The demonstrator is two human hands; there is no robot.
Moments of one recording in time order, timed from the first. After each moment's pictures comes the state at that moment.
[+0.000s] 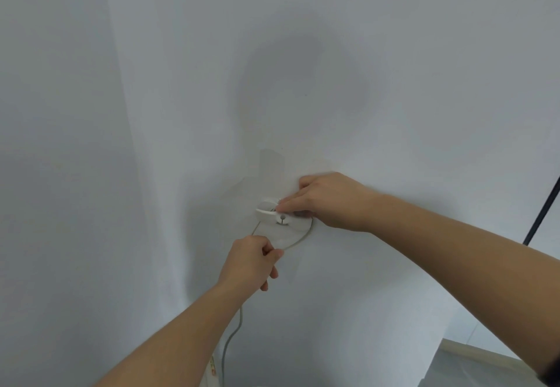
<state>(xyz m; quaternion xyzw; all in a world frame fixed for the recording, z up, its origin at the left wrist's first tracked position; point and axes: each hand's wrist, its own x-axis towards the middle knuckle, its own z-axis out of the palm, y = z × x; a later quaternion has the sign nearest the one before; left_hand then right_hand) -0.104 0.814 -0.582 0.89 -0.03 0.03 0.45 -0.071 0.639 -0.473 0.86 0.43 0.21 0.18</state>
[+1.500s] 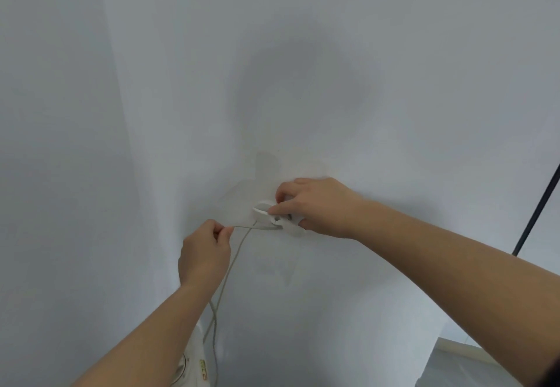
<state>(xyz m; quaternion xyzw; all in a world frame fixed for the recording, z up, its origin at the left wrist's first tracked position) -0.096 0.859 -0.581 0.86 0.11 0.24 0.44 -0.087 0.653 -0.471 0.89 0.38 0.16 0.19</state>
